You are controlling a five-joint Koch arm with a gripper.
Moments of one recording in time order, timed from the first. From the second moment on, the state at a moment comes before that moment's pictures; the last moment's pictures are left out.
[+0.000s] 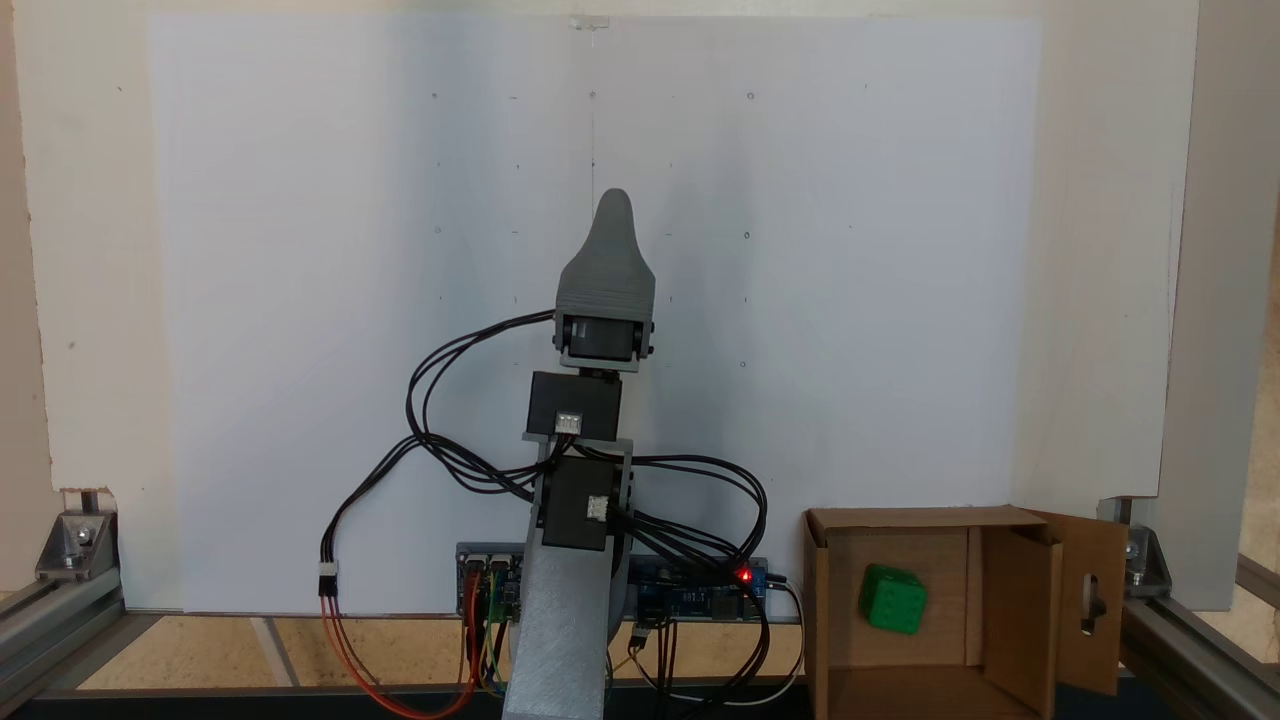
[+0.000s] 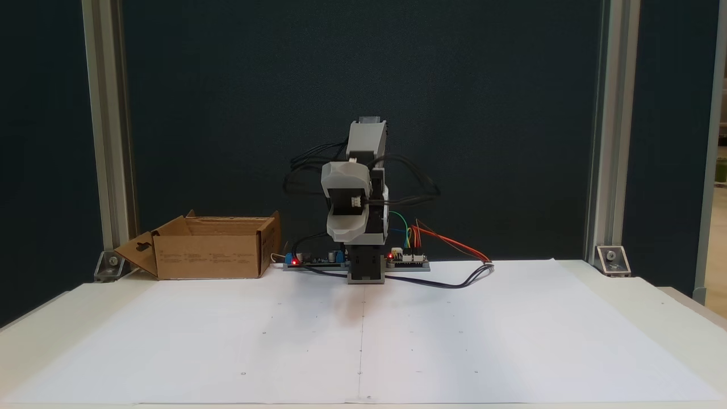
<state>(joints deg) 5.2 129.5 154.2 -48.6 -0.1</state>
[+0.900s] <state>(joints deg) 5.5 129.5 176.4 -92.0 -0.1</state>
